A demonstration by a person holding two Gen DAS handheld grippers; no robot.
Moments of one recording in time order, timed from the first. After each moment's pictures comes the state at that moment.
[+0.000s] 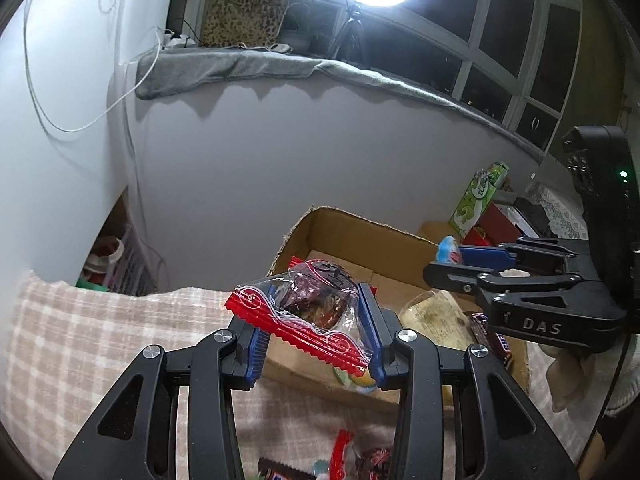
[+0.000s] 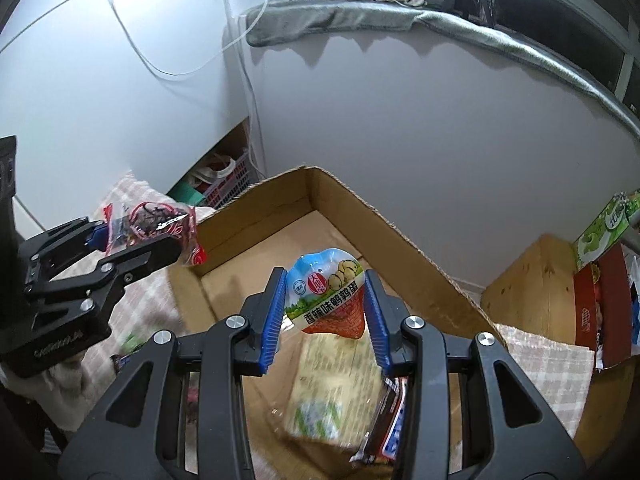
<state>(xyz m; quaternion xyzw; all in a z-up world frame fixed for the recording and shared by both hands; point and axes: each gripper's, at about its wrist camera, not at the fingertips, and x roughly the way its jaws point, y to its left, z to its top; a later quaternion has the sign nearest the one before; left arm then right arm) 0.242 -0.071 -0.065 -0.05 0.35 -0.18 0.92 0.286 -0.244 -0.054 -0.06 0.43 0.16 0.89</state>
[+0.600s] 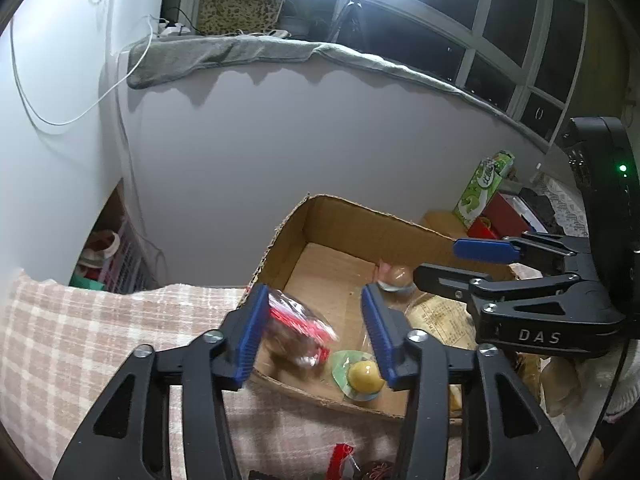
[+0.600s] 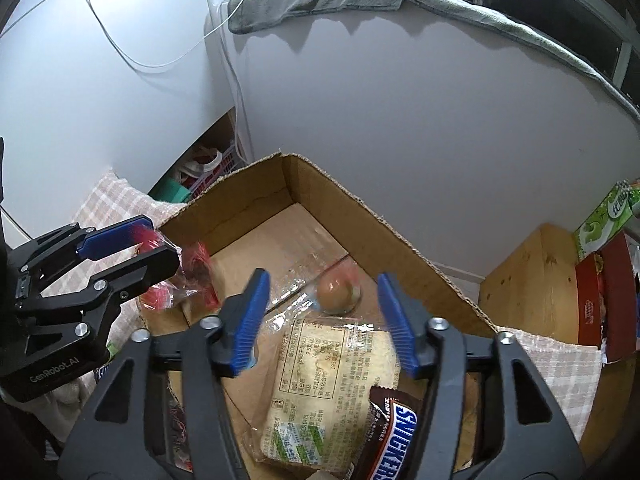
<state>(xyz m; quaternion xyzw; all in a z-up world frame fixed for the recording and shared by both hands) 0.258 -0.083 -0.073 -0.04 0.37 -0.18 0.91 0.305 -0.249 -0.072 -0.06 0.44 0.15 0.88</state>
